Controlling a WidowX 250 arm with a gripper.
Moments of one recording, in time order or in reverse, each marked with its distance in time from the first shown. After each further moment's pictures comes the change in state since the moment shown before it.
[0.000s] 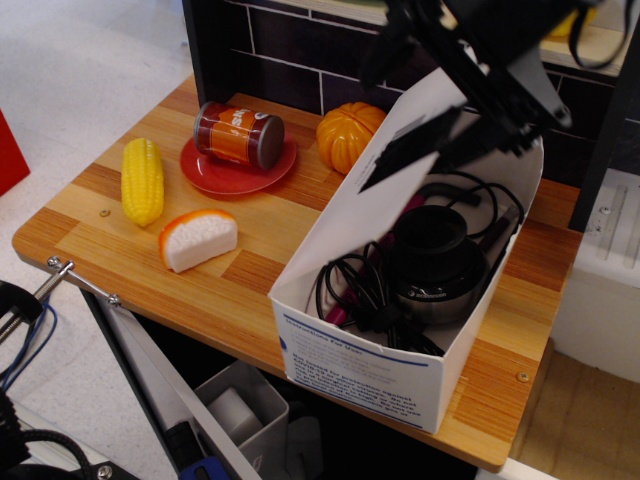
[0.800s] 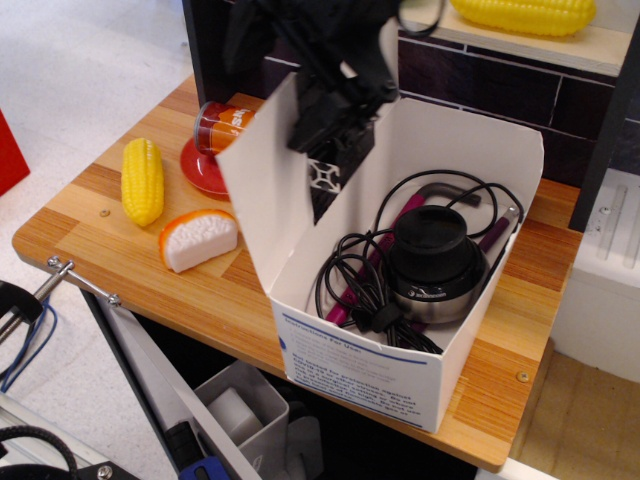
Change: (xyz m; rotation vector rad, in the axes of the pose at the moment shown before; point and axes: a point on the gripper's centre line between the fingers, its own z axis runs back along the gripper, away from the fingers) arm -0.029 0.058 -0.040 -0.049 -0.084 -0.055
